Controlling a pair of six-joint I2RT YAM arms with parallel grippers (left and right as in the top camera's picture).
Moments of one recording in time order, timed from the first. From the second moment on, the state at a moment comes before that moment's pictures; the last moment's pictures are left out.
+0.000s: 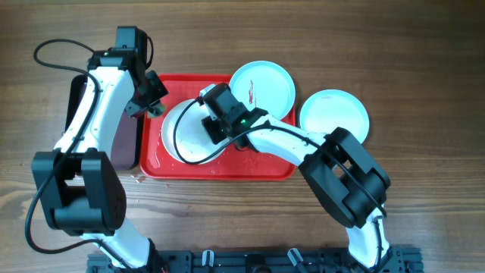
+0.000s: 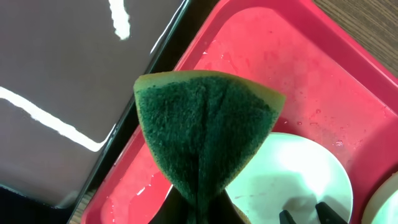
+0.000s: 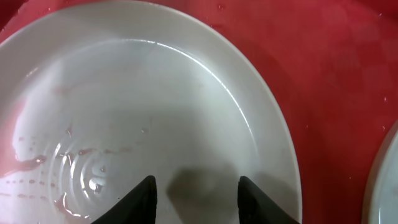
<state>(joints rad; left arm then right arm) -0.03 1.84 1.47 -1.01 -0.05 -0.60 0.77 2.09 1.32 -0.19 -0.03 0.16</state>
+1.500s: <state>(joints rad) -0.03 1.84 1.47 -1.01 -0.05 -0.60 0.75 2.10 1.36 -0.20 0.06 0.00</state>
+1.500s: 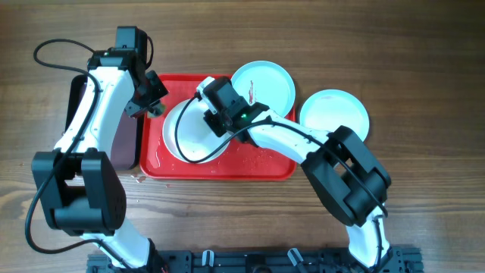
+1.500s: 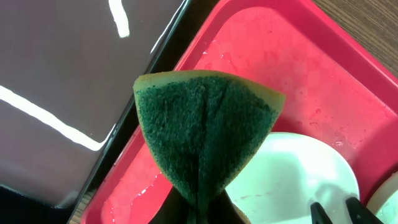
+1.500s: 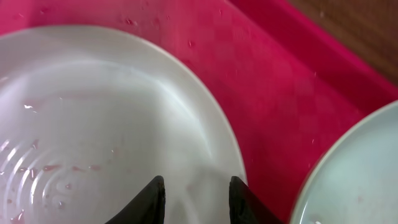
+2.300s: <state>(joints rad) -0.03 1.84 1.47 -1.01 -0.04 -0.60 0.72 2.10 1.38 -0.36 -0.02 0.41</state>
